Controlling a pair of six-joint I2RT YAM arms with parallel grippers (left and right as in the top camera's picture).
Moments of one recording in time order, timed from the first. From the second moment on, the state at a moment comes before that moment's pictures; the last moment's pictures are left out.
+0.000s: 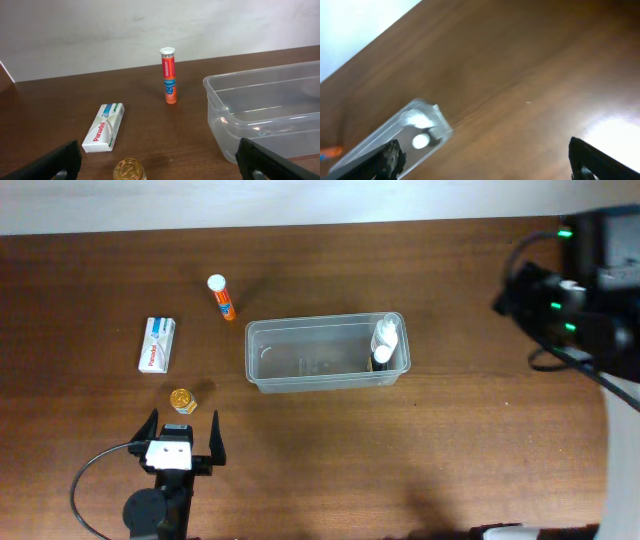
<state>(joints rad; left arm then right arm) 0.10 0.01 0.05 -0.15 0.13 0.11 0.04 1.51 2.14 -1.65 0.23 0.67</state>
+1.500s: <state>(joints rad) 0.10 1.20 1.03 -0.85 0.28 -0.01 -0.06 1.51 2.14 -1.69 0.24 0.67</state>
